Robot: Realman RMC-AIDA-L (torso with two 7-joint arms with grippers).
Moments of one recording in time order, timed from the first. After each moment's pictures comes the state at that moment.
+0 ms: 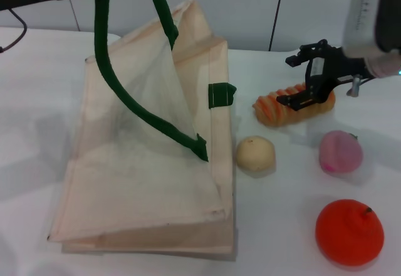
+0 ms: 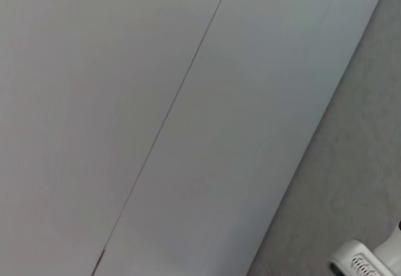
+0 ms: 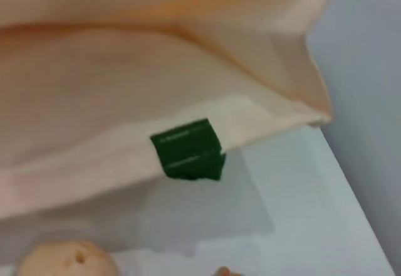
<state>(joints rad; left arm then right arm) -0.87 -1.80 2.86 -0.46 -0.61 1.86 -1.64 1.10 2.03 -0.36 -0.44 0.34 1.15 -1.96</state>
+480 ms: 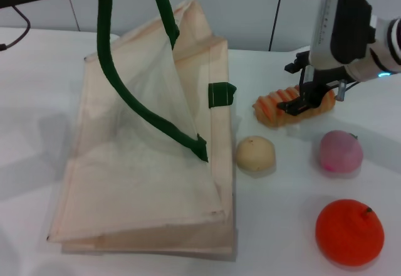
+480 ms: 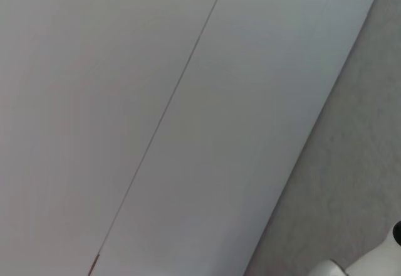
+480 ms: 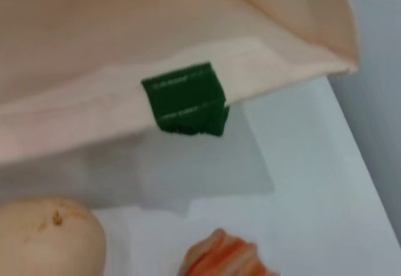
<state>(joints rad) -0.88 -1.80 2.86 -0.46 -0.61 1.86 -1.64 1.14 2.03 -0.58 -0.33 0.34 0.95 -1.82</state>
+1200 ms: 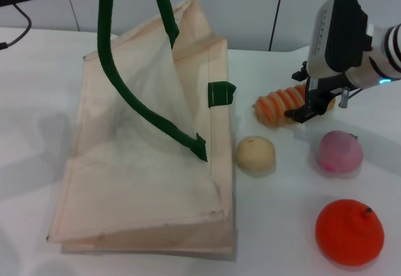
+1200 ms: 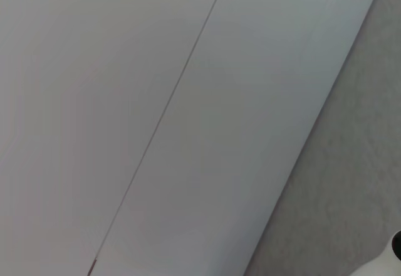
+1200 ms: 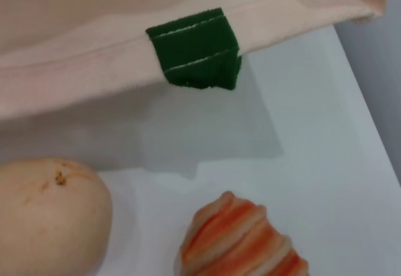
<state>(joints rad) -0.88 -1.80 2.86 -0.46 -0.61 1.86 -1.64 1.13 2.03 -0.70 -0.32 0.33 0.91 -1.74</state>
